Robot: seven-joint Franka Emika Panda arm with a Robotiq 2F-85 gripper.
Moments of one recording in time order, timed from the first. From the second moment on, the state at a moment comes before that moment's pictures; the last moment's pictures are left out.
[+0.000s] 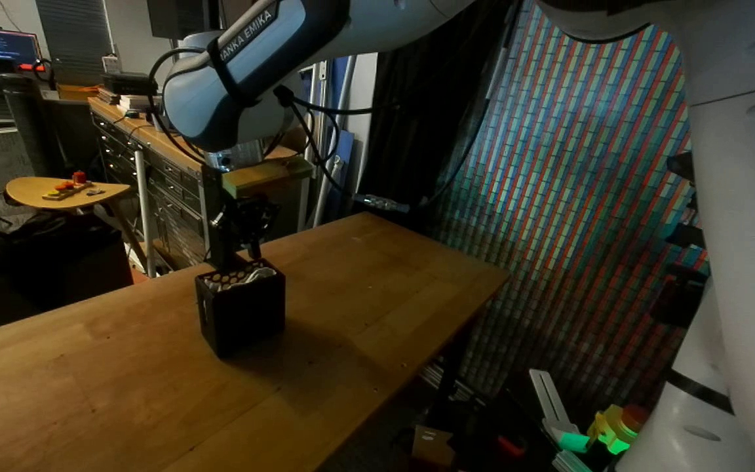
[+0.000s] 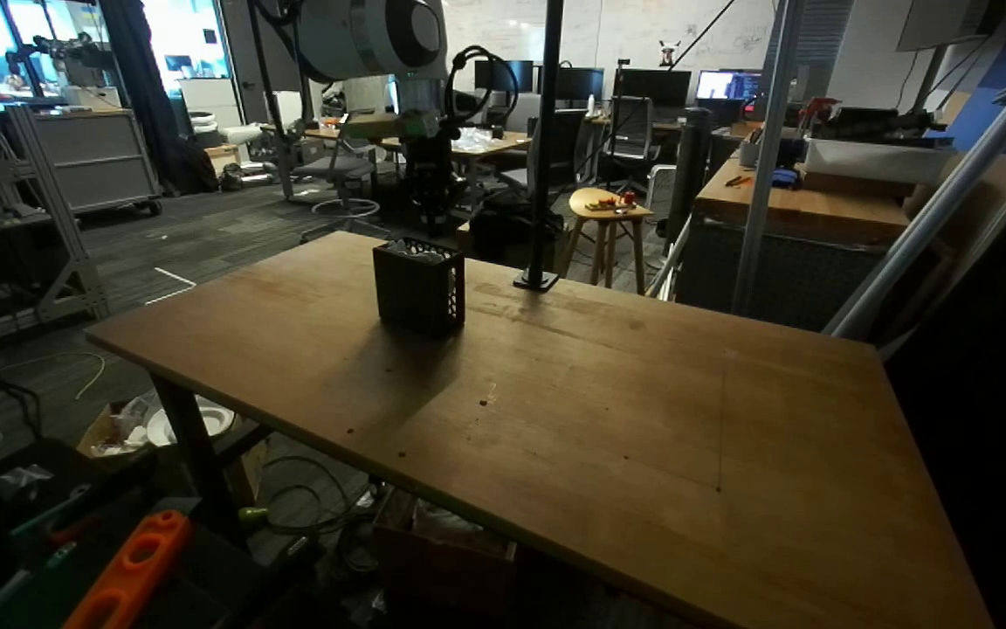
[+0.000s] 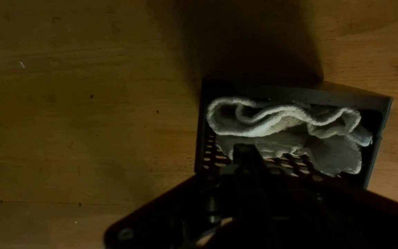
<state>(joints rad) 0.11 0.48 0.01 -1.69 -0.16 2.10 0.21</state>
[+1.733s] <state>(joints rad) 0.11 0.67 0.04 -1.68 0.08 2.24 0.25</state>
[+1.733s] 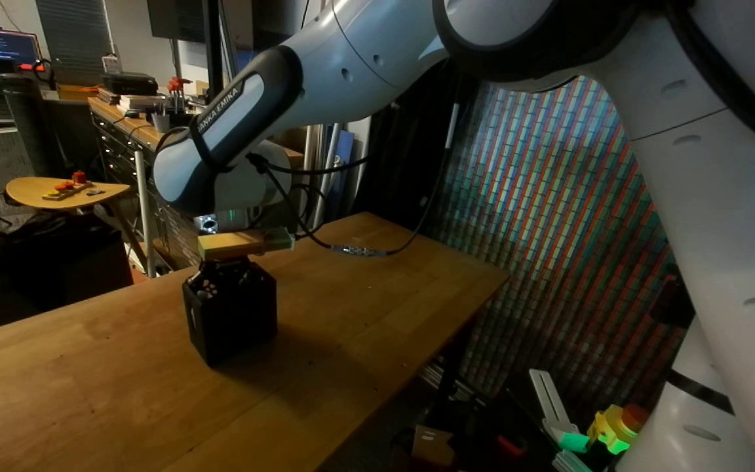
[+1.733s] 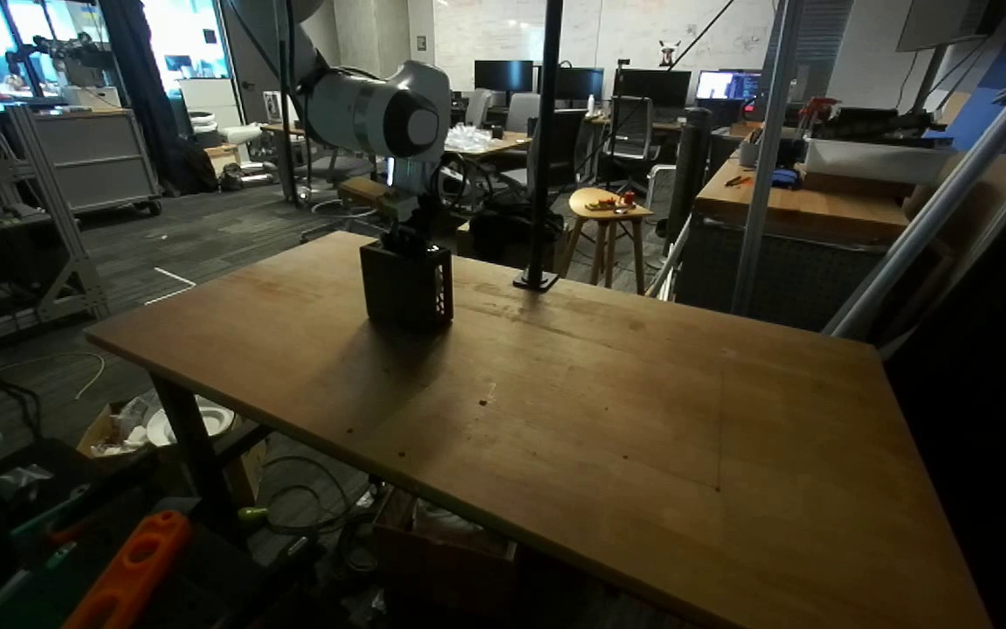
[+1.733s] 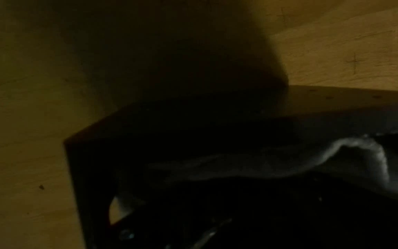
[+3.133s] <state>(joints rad) 0.14 0.56 0.05 -1.72 0.06 2.19 0.25</state>
